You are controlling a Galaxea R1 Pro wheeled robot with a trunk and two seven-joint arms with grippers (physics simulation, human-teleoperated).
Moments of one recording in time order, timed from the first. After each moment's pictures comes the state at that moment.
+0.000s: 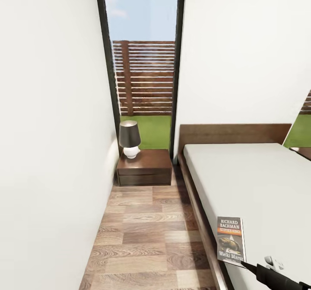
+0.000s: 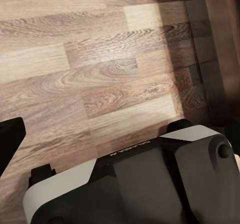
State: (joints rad) left arm -0.40 0.06 0.02 -0.02 -0.08 -0.11 -0.48; right arm -0.57 -0.44 0.26 0.08 -0.70 0.03 1.01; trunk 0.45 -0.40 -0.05
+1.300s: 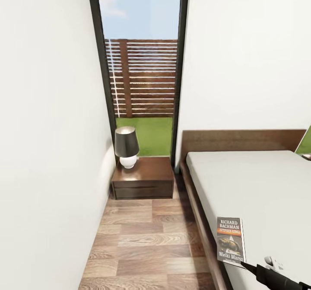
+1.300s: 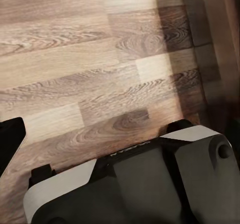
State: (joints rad) left arm -0.40 0.06 0.02 -0.02 -0.08 -0.11 -0.48; right arm -0.57 -0.44 0.27 0.08 -0.69 0.03 1.01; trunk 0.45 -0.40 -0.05
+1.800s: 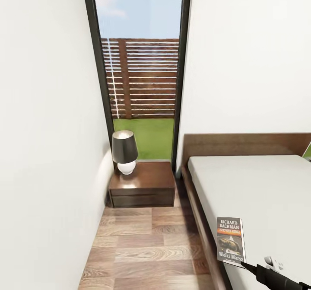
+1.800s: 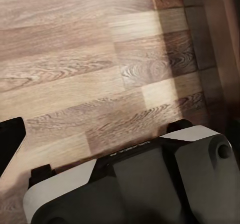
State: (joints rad) left arm -0.40 0.06 0.02 -0.02 -0.08 -0.11 -0.48; right arm -0.57 -0.44 0.27 0.08 -0.69 0.03 1.01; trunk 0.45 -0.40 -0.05
